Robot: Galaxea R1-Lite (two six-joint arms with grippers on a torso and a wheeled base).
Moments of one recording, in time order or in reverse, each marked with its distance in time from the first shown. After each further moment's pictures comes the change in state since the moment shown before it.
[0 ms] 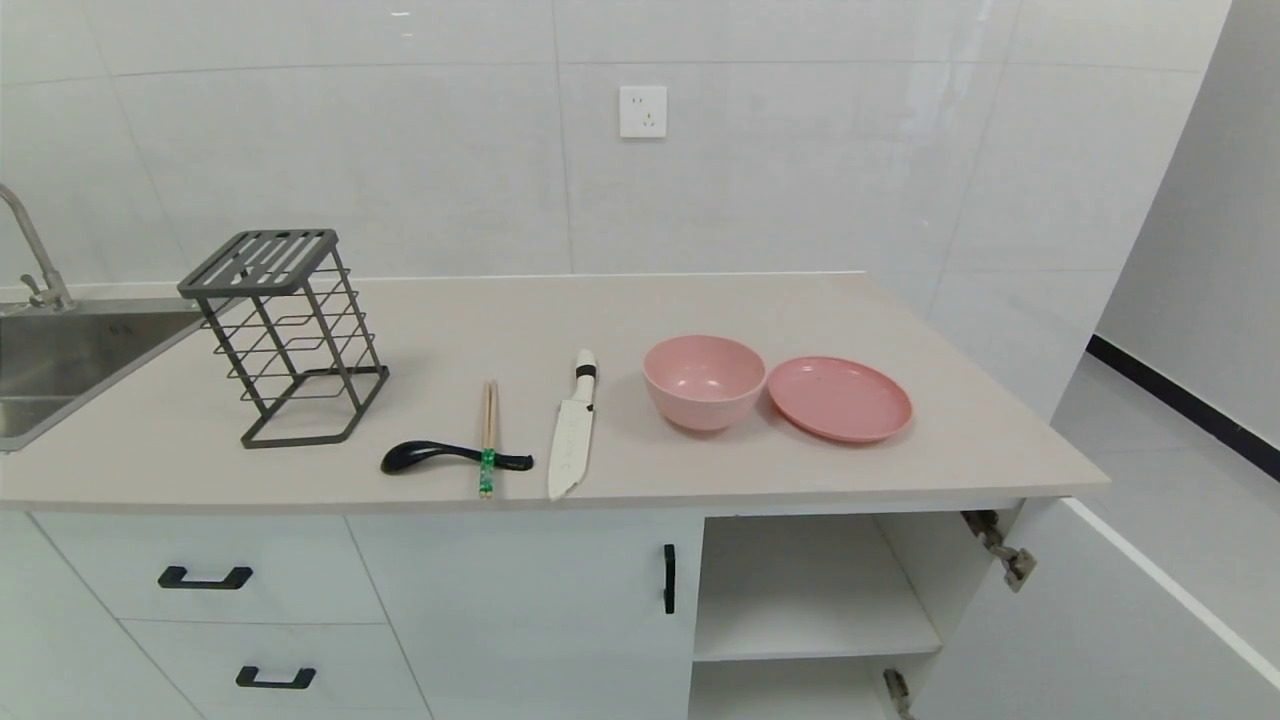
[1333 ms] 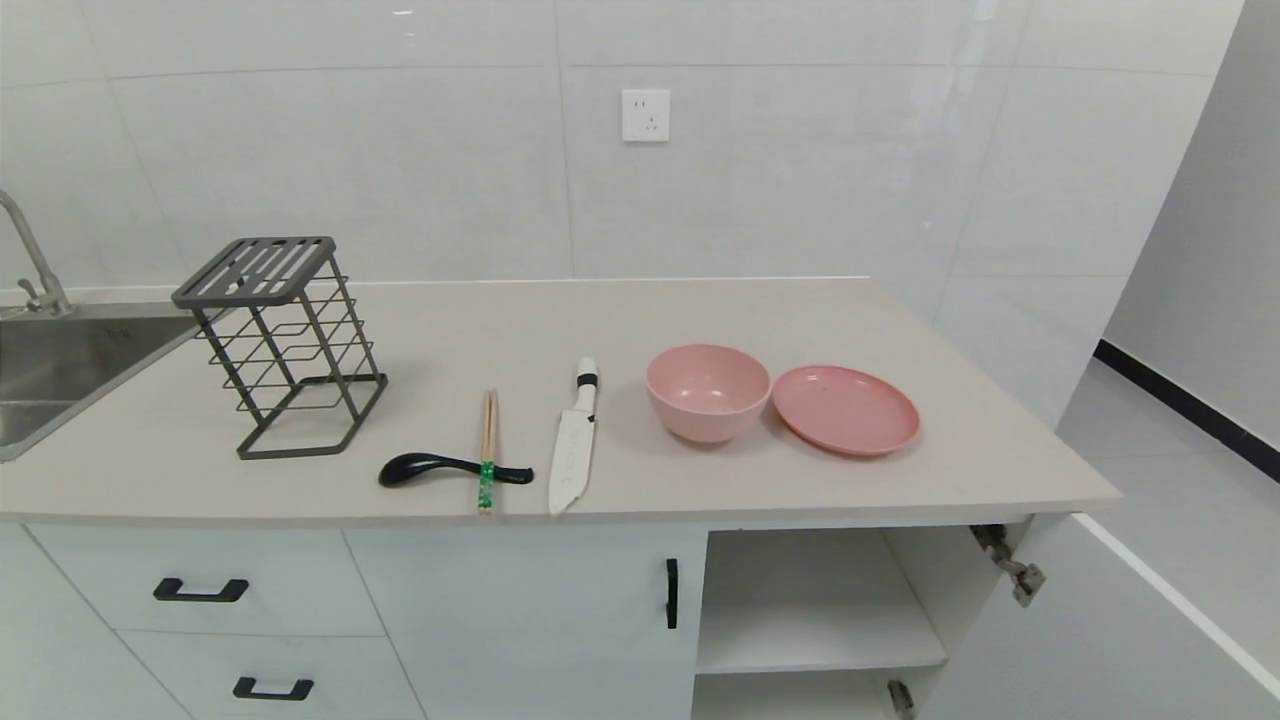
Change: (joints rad) left arm 0.000 0.000 0.000 0.000 0.000 0.000; right arm 0.000 0.000 0.000 0.000 0.000 0.000
